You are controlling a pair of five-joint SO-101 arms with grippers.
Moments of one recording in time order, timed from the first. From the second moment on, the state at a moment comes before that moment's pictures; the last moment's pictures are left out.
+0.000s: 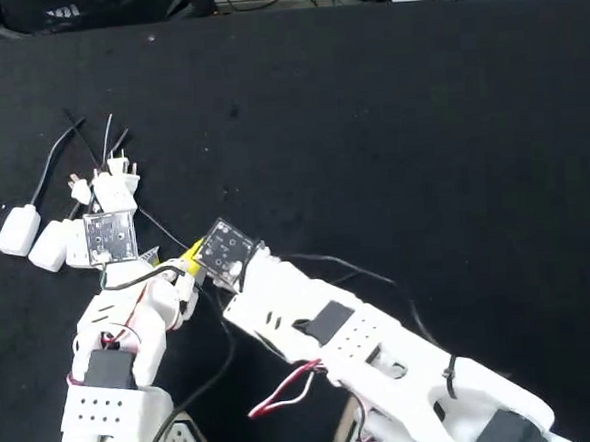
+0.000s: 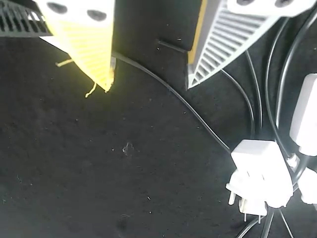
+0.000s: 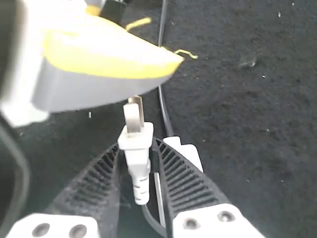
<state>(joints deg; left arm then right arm) 1.4 -86.4 90.2 38.9 10.9 -44.7 -36.1 75.6 15.5 9.7</state>
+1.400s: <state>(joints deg) 4.7 -87.0 90.0 38.4 5.1 -42.4 -70.4 86.2 26.8 5.5</state>
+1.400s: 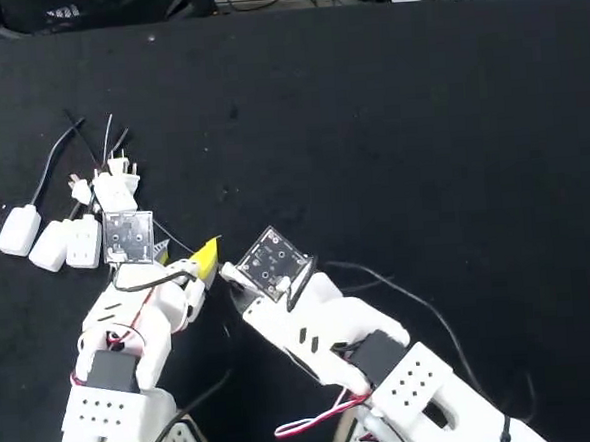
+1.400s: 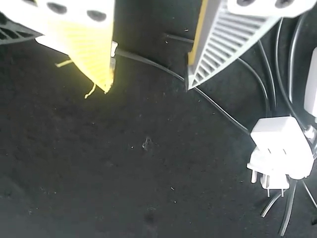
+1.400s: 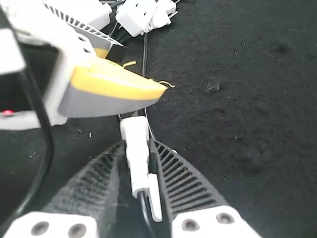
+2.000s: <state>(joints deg) 4.9 -87.0 90.0 38.4 5.1 -42.4 -70.5 86.2 26.8 1.7</state>
